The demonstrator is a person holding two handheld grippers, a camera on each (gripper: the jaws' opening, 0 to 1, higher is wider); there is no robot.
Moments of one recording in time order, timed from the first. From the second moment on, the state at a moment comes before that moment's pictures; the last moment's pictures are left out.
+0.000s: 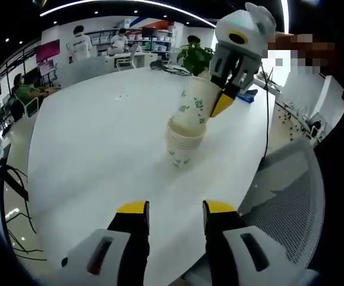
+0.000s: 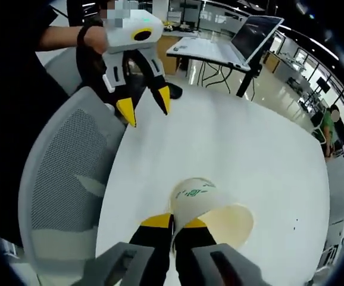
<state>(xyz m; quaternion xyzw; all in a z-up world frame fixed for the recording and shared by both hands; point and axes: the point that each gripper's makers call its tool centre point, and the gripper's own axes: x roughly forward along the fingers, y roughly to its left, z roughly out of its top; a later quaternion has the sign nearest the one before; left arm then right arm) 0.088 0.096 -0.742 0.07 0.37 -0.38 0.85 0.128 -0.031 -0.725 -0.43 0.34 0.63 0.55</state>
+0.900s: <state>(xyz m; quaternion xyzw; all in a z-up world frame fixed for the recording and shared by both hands) 0.085 0.100 -0.744 0.07 0.37 -0.38 0.85 0.132 -0.029 -0.738 -0.45 0.35 0.62 0.53</state>
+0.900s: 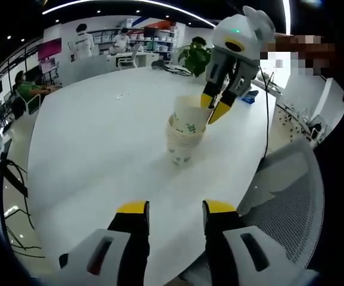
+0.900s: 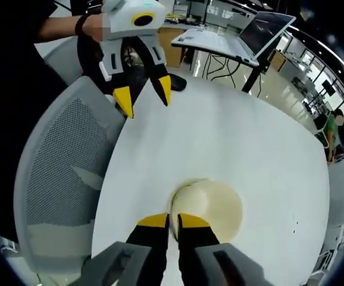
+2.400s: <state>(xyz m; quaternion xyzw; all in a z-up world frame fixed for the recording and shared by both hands) 0.134 0.047 -0.758 0.14 0.36 -0.44 0.81 0.156 -0.058 -0.752 -0.34 0.36 0.56 0.67</state>
